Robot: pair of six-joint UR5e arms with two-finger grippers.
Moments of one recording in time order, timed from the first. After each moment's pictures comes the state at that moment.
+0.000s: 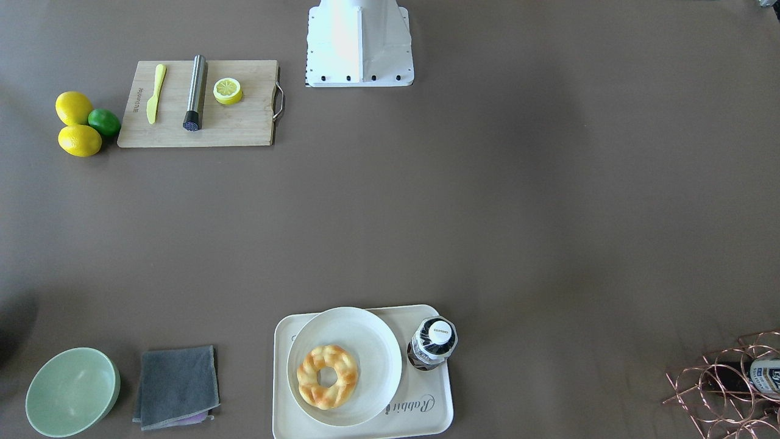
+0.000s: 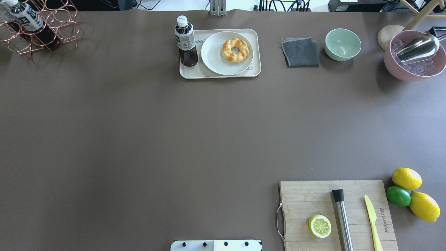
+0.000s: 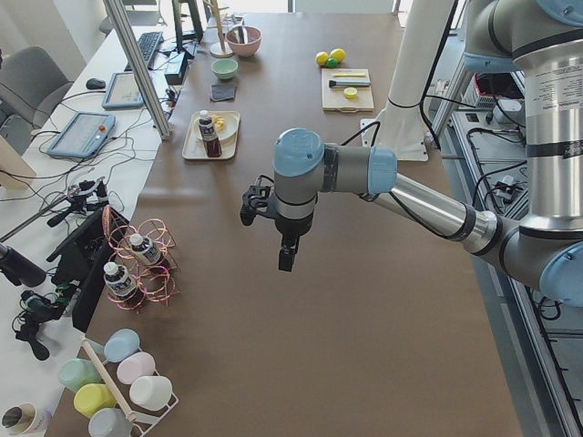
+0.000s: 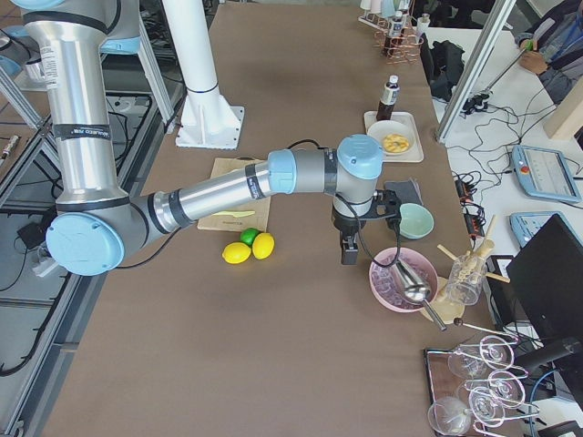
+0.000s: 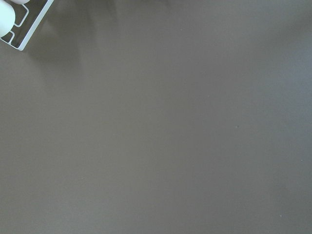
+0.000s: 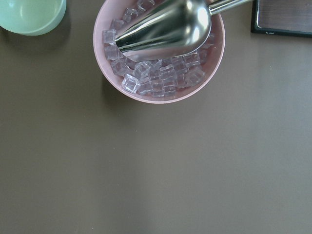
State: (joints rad) left arm -1.65 -1.41 -2.13 -1.18 -2.35 0.21; right arm 1.57 -1.48 1.84 -1.87 2.34 -0.04
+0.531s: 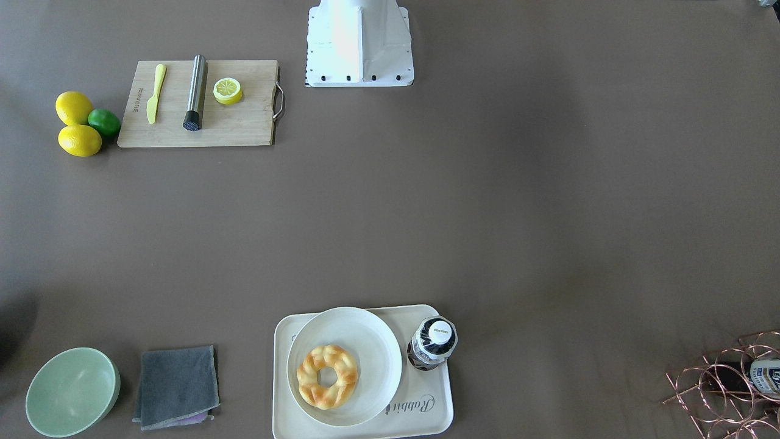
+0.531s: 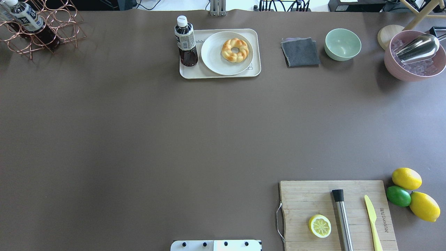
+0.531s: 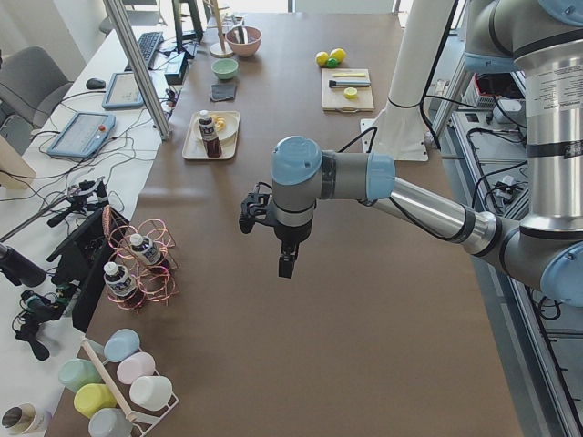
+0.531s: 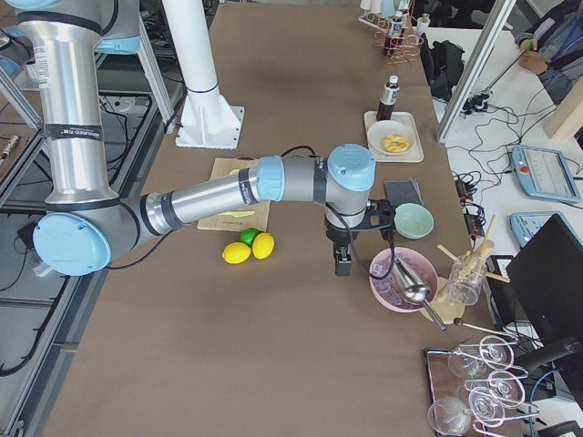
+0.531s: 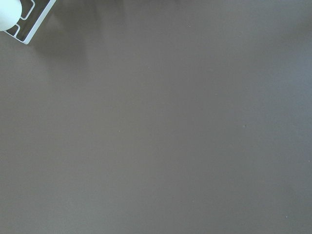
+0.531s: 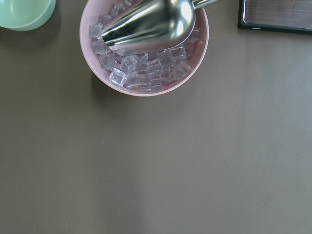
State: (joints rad) left arm -1.66 -1.41 -2.09 -1.19 -2.35 0.21; right arm 1.62 -1.51 1.84 -1.88 2.34 -0.10
